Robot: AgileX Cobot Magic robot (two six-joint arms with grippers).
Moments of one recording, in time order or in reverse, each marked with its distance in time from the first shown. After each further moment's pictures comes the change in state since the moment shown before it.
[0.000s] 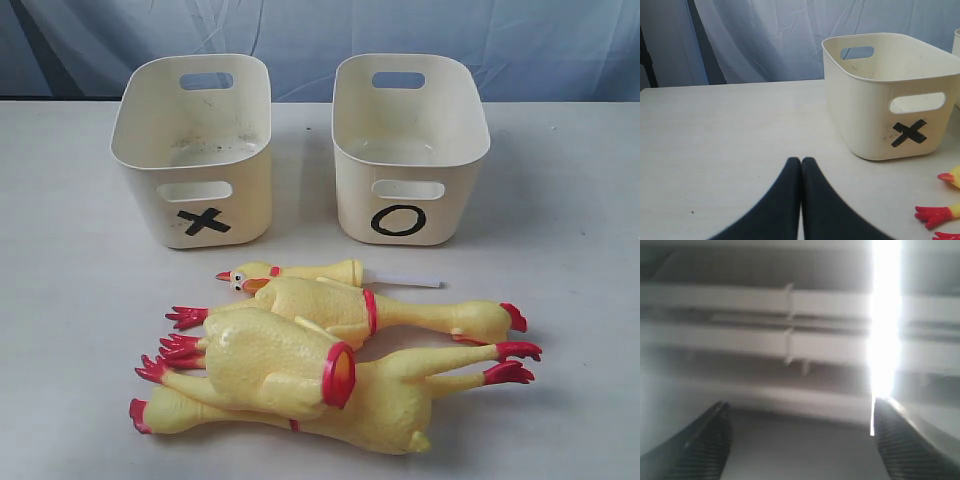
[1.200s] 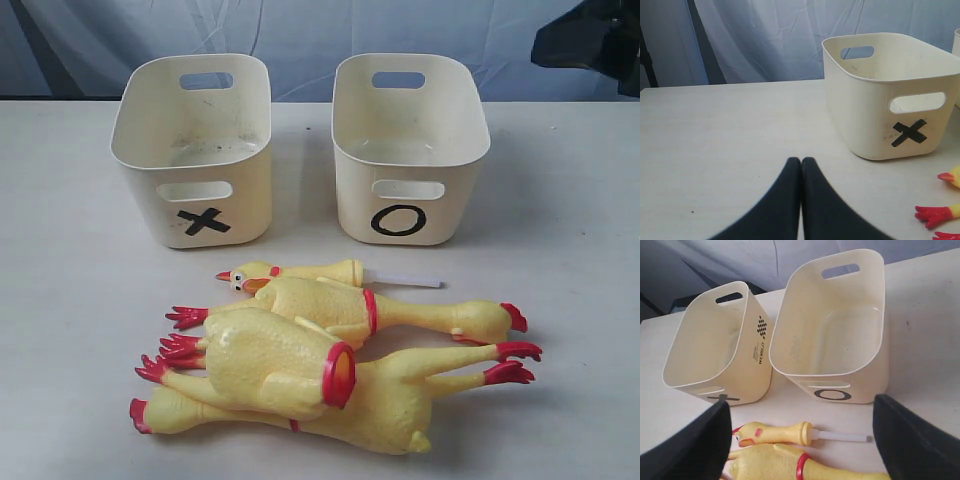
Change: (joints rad) left arm 0.000 0.000 0.000 0.000 0.000 0.000; right arm 0.210 0.559 0.110 0.486 1.543 0.207
